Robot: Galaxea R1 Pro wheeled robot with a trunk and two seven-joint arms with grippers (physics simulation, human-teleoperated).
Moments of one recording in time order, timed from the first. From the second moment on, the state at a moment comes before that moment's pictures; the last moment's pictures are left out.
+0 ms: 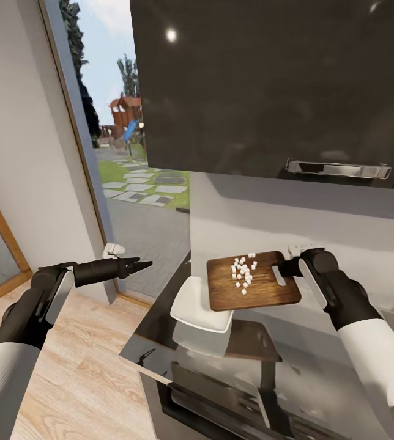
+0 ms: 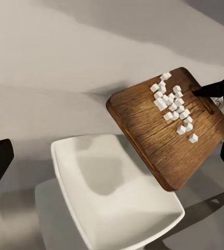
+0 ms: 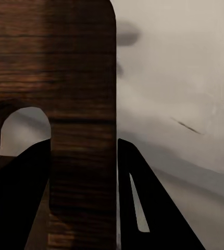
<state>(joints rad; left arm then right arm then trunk) -0.78 0.24 0.00 -1.14 0.25 0.70 -0.97 -0.90 -0.22 0.20 -1.08 -0.15 1.03 -0.06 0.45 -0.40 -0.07</state>
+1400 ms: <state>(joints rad) -0.78 0.24 0.00 -1.14 0.25 0.70 -0.97 -0.90 -0.22 0.27 -1.13 -0.15 1.03 -0.07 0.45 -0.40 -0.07</state>
